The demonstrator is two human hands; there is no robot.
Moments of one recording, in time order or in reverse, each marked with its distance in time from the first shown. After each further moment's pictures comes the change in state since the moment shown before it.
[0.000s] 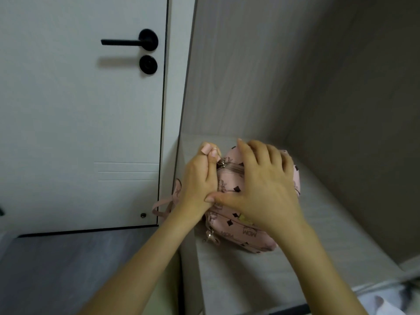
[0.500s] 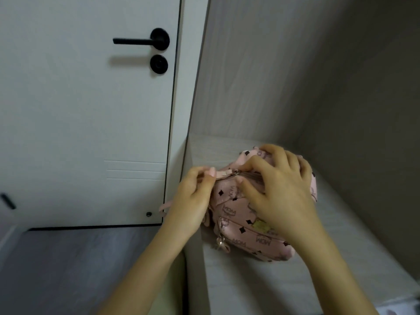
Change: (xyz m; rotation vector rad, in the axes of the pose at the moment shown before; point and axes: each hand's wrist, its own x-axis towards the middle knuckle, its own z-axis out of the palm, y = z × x) left_hand -0.027 -0.001 -0.037 -0.246 -0.169 -0.486; right_hand 0.004 0.008 0.004 0.128 0.105 -0.006
